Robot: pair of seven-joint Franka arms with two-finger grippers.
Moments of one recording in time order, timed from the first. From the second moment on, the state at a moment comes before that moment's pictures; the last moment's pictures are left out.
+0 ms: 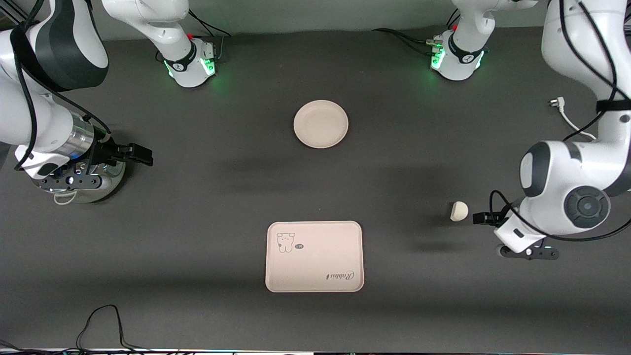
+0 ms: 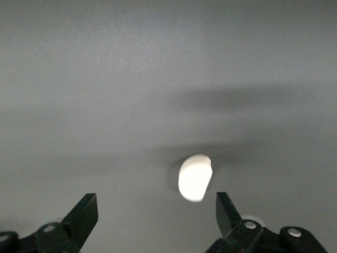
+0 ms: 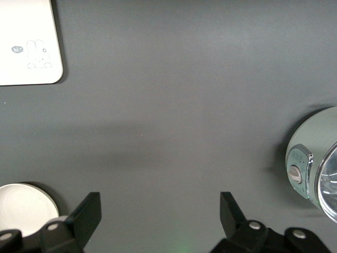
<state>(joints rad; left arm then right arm) -0.09 0.56 0.01 -1.54 0.05 1.98 -0.05 -0.07 0.09 0.21 -1.69 0.02 1.65 0.18</state>
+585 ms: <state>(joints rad) -0.09 0.53 0.01 -1.88 0.00 2.51 -0.05 -0.07 0.09 0.20 -1.69 0.03 1.67 0.18</state>
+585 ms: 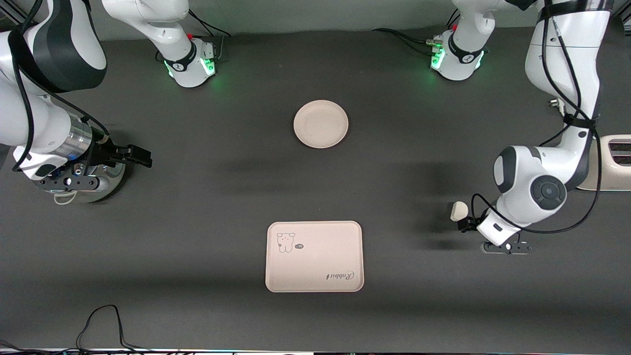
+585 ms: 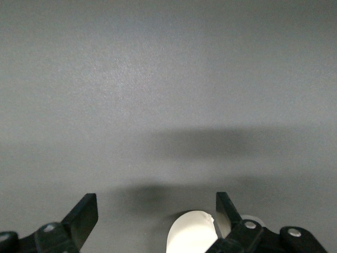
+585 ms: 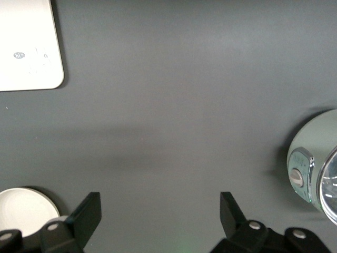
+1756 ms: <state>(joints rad) -0.09 0.46 -0.02 -2.30 0.00 3.13 -0.06 -0.08 0.11 0.19 -1.70 0.03 1.71 0.18</state>
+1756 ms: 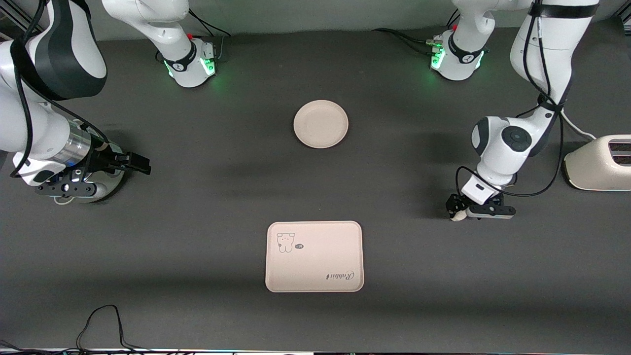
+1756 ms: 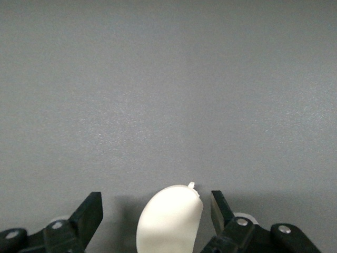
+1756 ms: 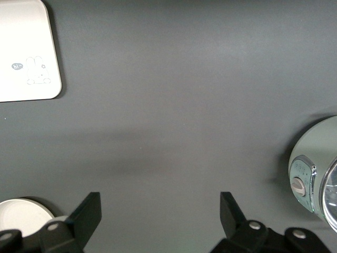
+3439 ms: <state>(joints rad) -0.09 0.05 -0.02 -1.78 -0.06 1.81 -0.08 -0.07 0.10 0.19 -1.75 0.03 1.76 0.18</state>
